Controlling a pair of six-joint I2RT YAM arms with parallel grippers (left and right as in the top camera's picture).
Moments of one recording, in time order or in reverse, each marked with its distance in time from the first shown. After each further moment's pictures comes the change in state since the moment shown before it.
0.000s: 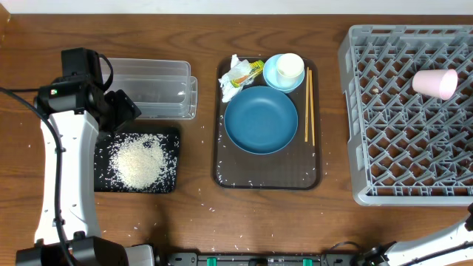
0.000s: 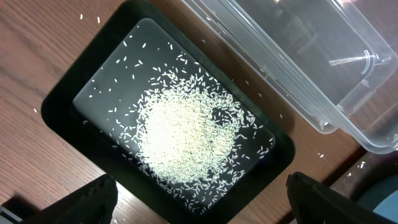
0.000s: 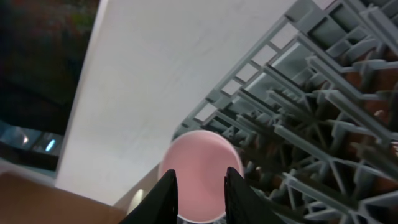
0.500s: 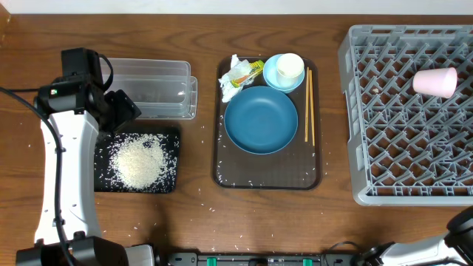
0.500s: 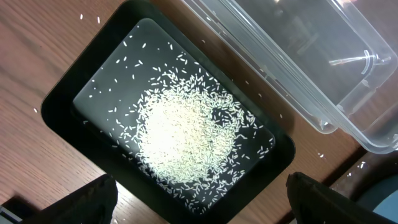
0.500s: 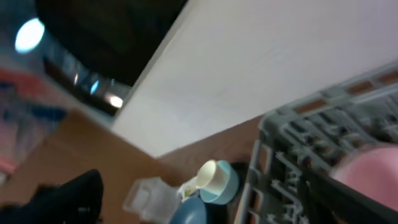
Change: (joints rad) left arm 0.000 0.000 0.000 0.000 0.000 0.000; right arm 0.071 -0.225 -0.005 0.364 -0.221 0.447
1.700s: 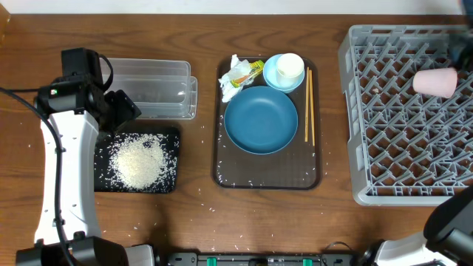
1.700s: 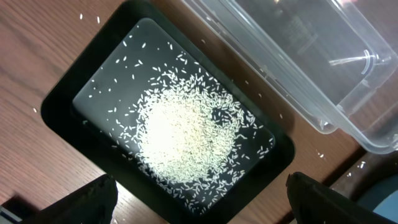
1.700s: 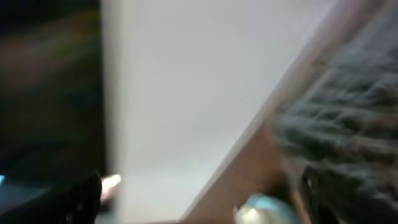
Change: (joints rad) left arm 0.000 0.000 -0.001 0.000 -0.001 0.000; right arm 0.358 -0.074 0.317 -1.189 0.715 -0.197
